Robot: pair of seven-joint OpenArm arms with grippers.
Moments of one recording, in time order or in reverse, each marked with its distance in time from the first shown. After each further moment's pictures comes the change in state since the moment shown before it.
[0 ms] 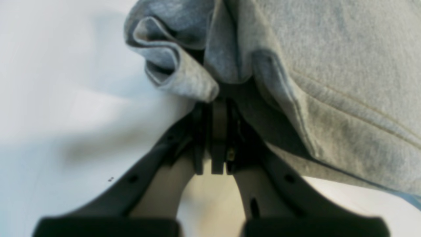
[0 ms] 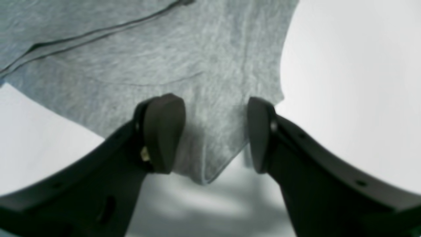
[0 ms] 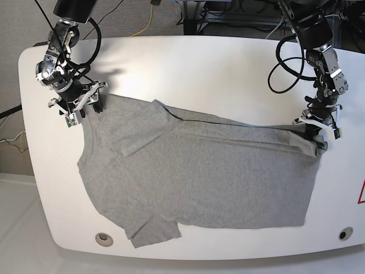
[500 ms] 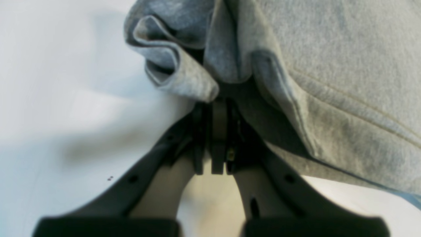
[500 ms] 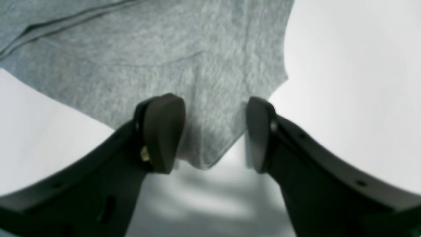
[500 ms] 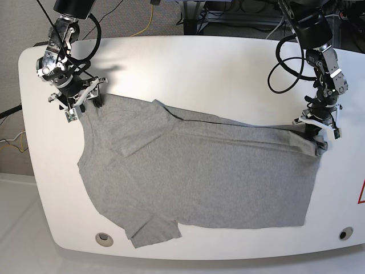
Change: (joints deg) left arm 0.0 0.0 0.0 0.0 0.0 0.0 0.0; right arm -1.5 0.0 0.1 -0.7 0.0 0.0 0.2
